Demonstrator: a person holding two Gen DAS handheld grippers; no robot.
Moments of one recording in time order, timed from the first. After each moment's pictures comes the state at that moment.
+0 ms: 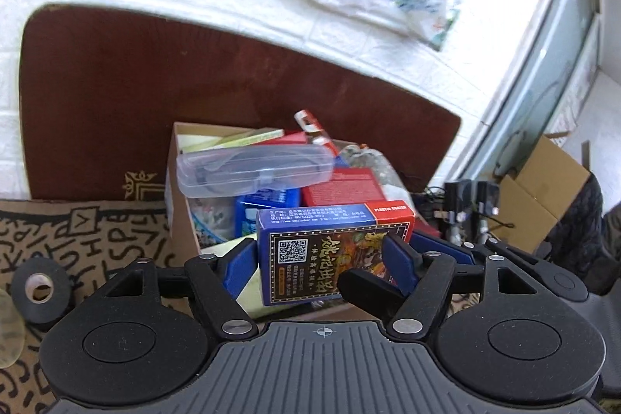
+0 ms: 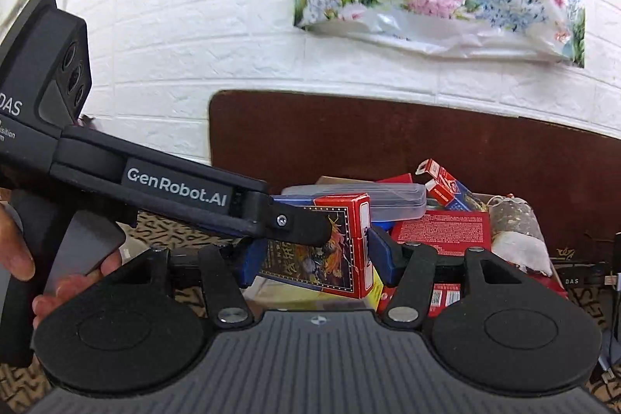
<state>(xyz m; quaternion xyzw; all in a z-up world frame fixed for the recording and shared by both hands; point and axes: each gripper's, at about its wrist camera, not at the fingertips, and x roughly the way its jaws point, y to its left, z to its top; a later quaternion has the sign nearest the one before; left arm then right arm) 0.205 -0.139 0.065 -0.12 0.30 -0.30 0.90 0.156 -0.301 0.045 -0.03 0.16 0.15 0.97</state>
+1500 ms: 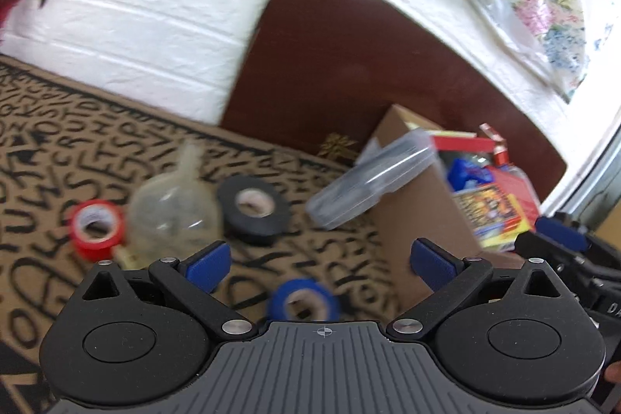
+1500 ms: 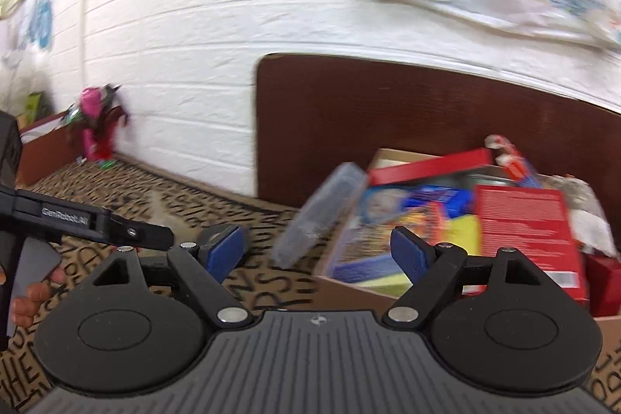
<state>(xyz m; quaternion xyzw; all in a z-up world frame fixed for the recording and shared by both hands) 0.149 0.050 -0.016 -0.19 0.31 -0.14 0.92 0.144 -0.228 0.024 -0.05 0.19 0.19 0.96</state>
